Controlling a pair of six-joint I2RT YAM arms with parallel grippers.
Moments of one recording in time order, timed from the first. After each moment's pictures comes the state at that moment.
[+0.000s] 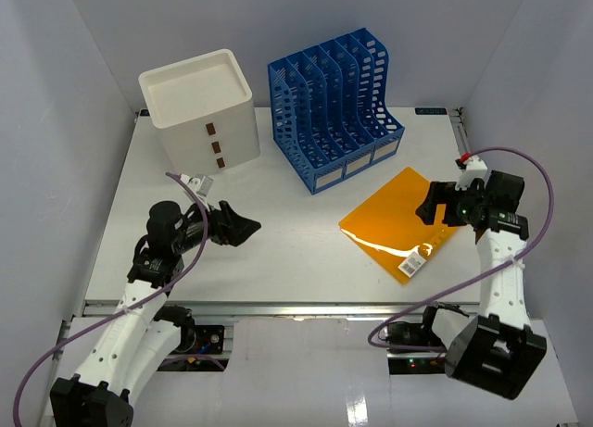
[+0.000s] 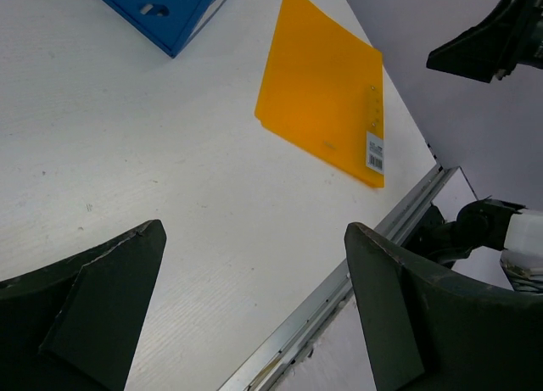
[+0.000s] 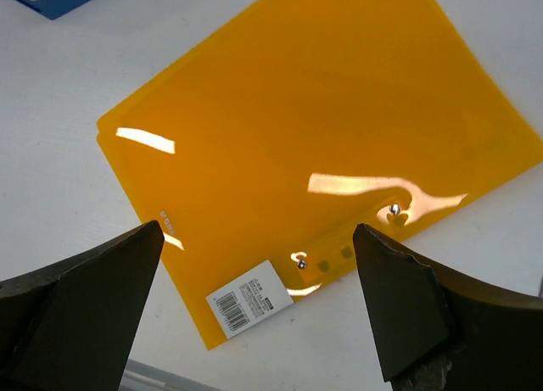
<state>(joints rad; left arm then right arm) -0.23 0.70 0.53 -0.09 0.59 -0.46 -0.29 0.99 0.85 -0.63 -0.53 -0.24</state>
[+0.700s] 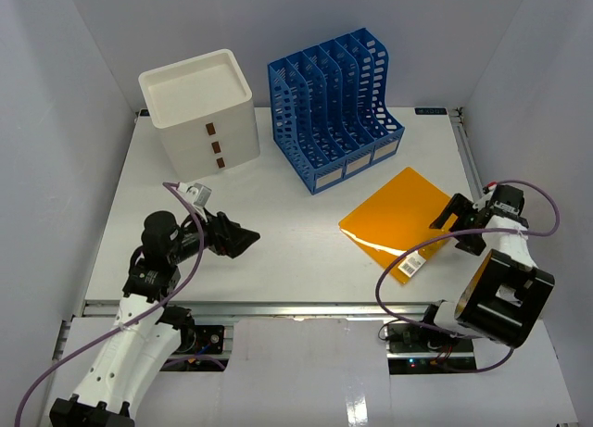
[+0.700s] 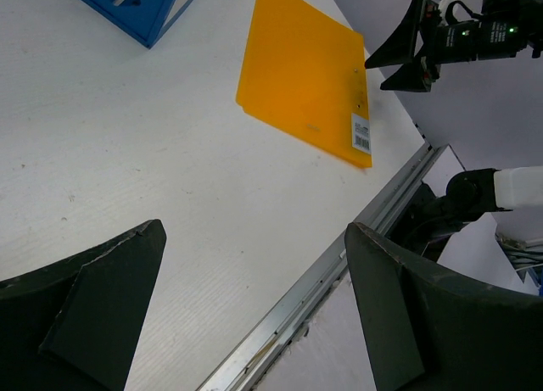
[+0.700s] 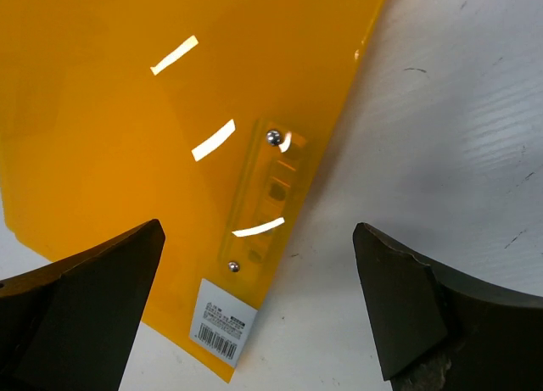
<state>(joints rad) -0.23 0.58 0.50 -0.16 0.65 -0.43 -0.46 1.30 0.75 -0.52 -0.33 0.16</state>
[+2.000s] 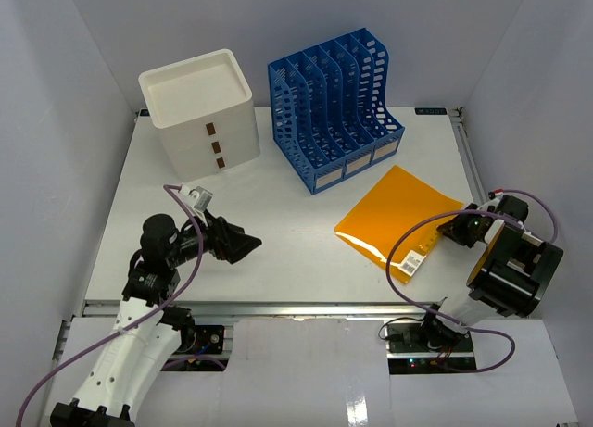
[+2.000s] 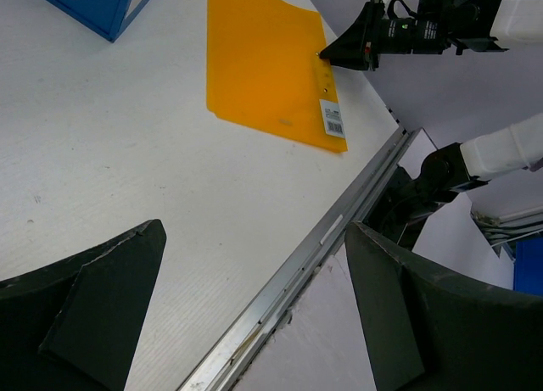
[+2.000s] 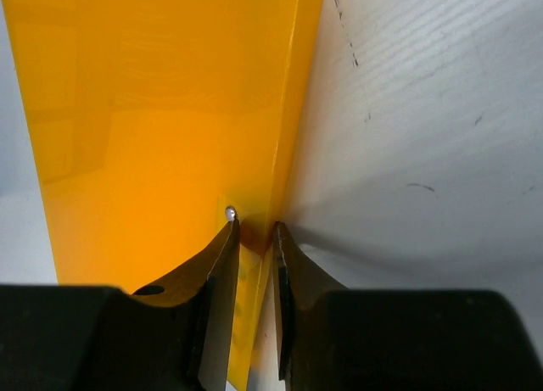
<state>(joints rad) -0.23 0.55 0.48 -0.15 0.72 -0.45 -0.56 1.53 0.67 -0.16 -0.53 0.23</state>
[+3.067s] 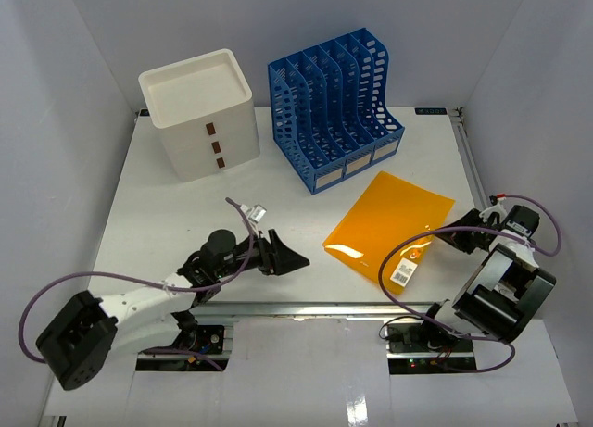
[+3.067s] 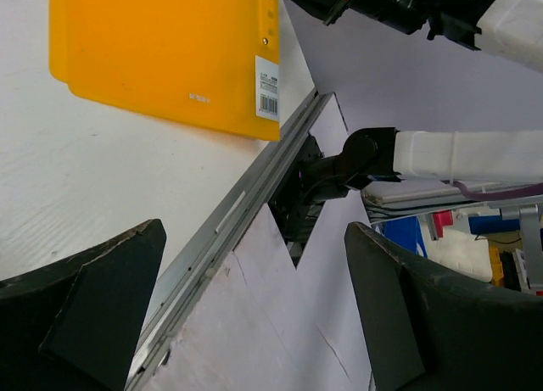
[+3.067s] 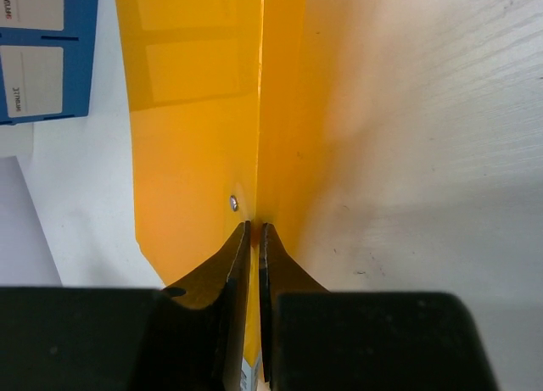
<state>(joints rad) -0.76 0.98 0.26 0.55 0.43 -0.94 -0.65 1.34 0.62 -0.36 -0.80 0.13</state>
